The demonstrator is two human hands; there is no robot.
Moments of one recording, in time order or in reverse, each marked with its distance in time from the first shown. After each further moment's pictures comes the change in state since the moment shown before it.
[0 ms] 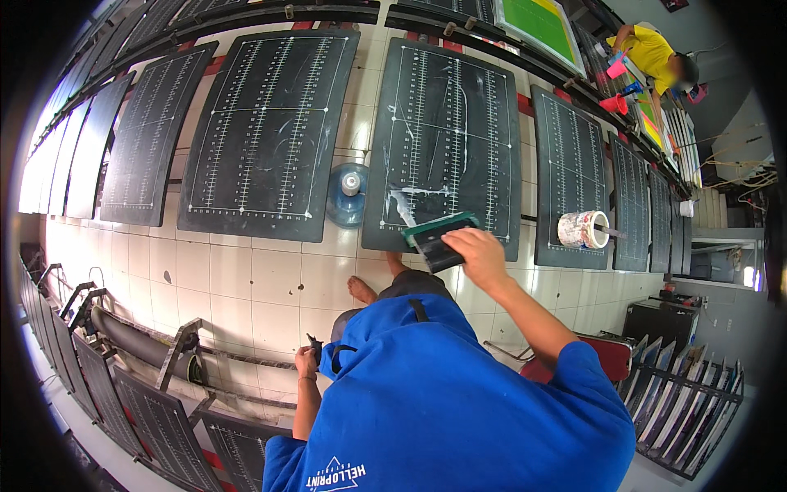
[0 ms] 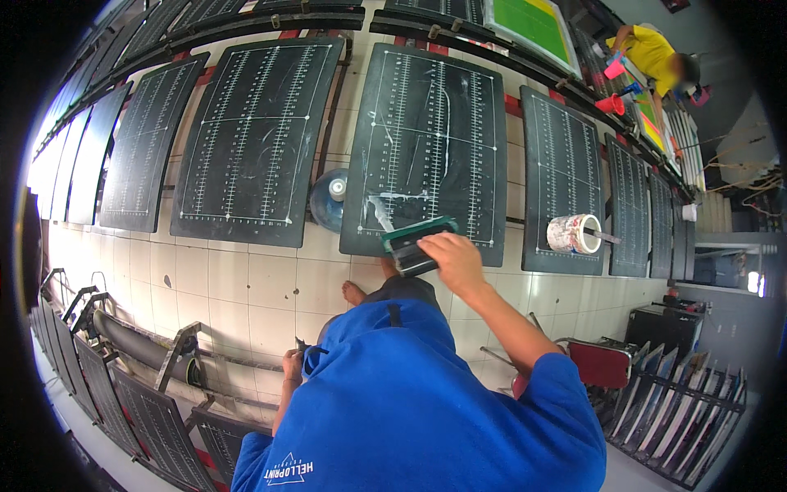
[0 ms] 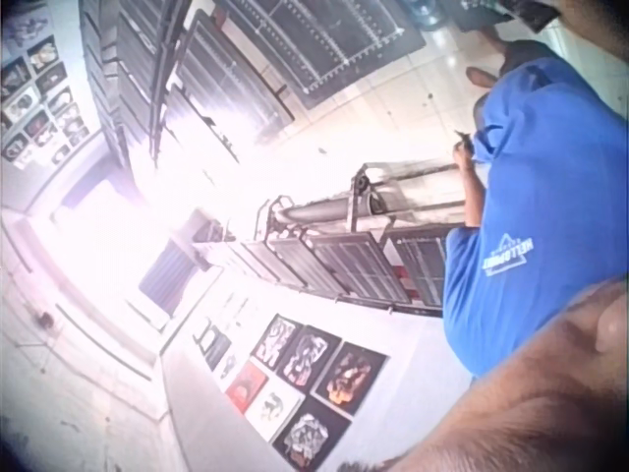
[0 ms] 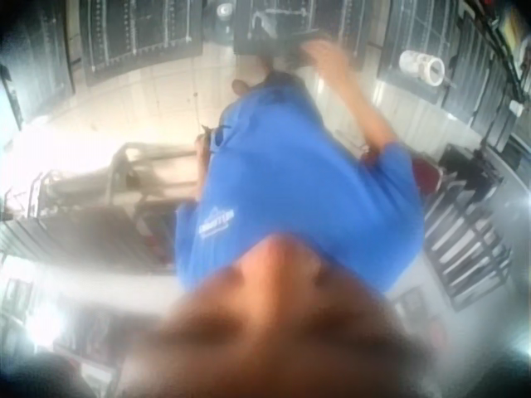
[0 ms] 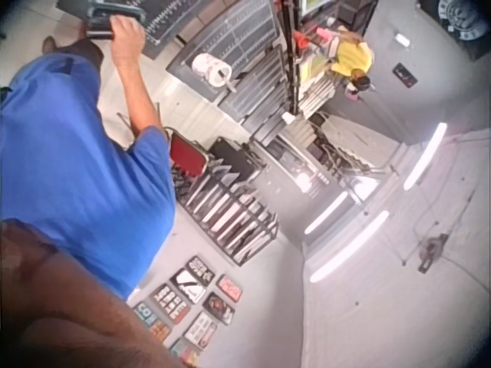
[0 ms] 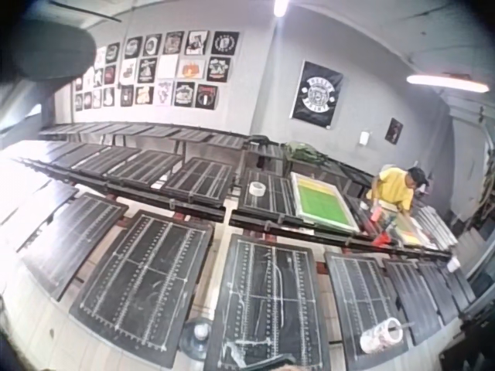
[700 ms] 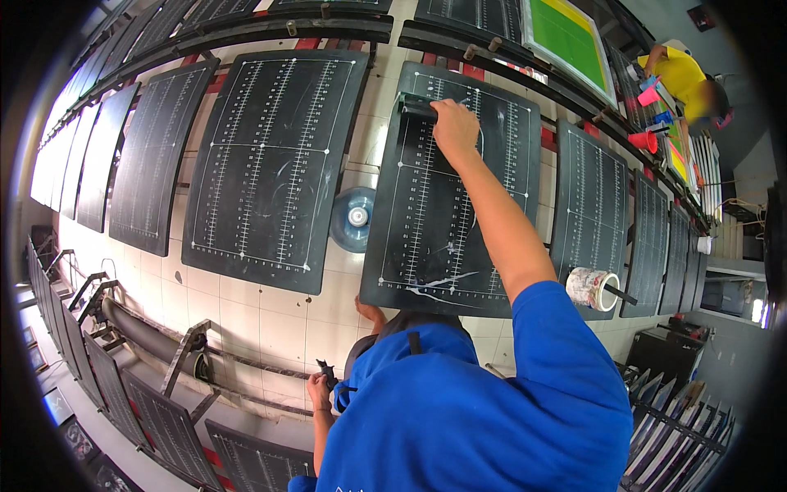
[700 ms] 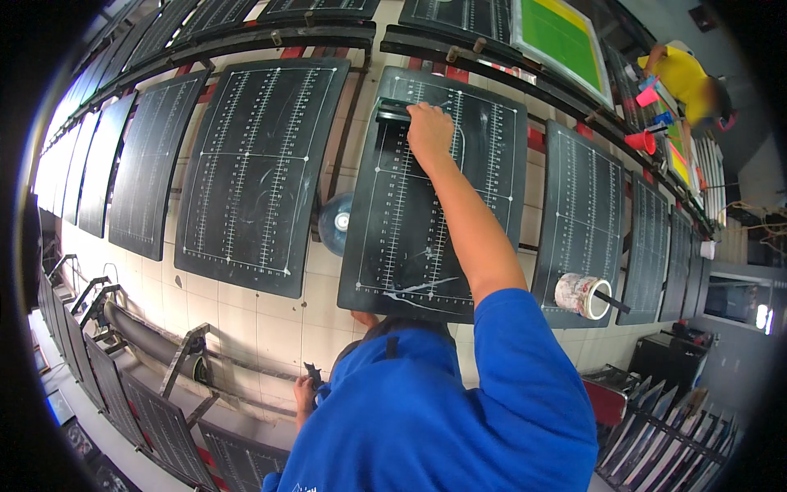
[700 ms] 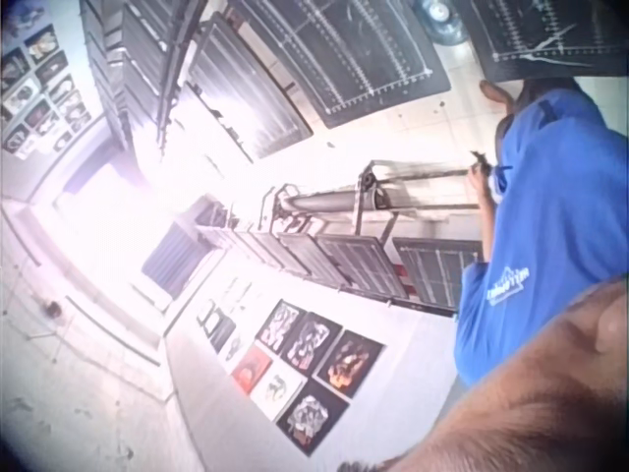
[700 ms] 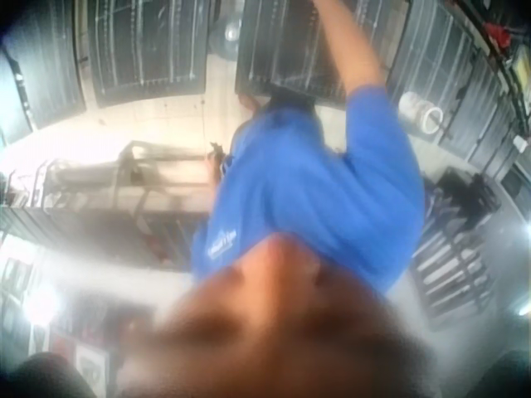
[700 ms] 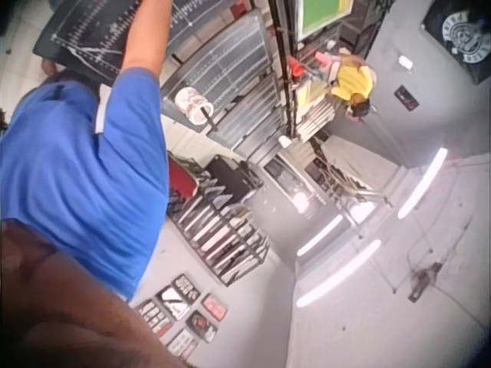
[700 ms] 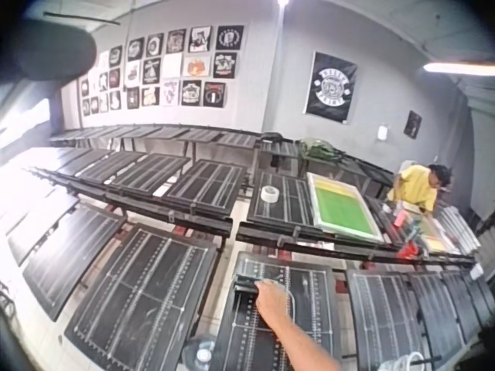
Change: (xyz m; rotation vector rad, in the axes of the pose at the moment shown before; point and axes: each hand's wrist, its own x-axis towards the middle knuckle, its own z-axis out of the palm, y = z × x) left_hand -0.060 0.039 0.036 -0.264 0.027 -0.037; right_hand 0.346 0.133 0.035 -0.184 0.332 0.174
